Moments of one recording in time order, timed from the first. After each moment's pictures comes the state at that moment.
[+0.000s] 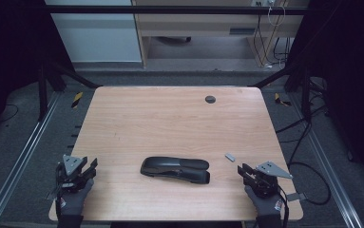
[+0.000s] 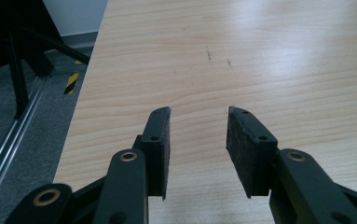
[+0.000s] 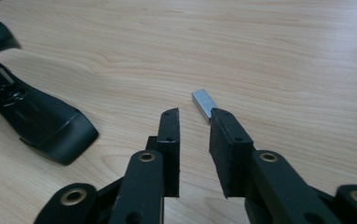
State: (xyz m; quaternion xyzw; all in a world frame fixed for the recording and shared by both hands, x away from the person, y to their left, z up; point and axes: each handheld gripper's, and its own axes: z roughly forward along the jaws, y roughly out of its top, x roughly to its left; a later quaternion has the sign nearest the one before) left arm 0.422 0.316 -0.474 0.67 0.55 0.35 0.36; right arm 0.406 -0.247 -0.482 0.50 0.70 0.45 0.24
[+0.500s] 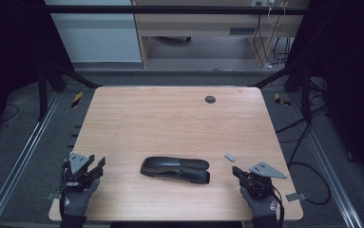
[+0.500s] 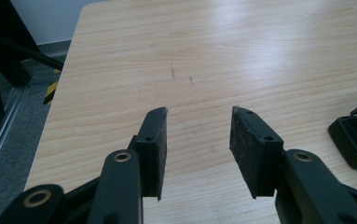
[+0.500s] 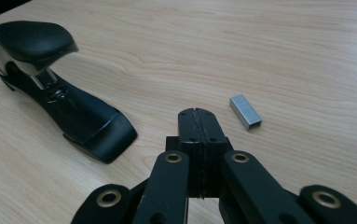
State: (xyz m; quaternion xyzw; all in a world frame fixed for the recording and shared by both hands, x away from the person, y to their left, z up) left arm 0.419 0.291 -0.455 0.69 0.53 0.33 0.37; right arm 0.401 -0.228 -0.475 0.47 0.72 0.46 0.22
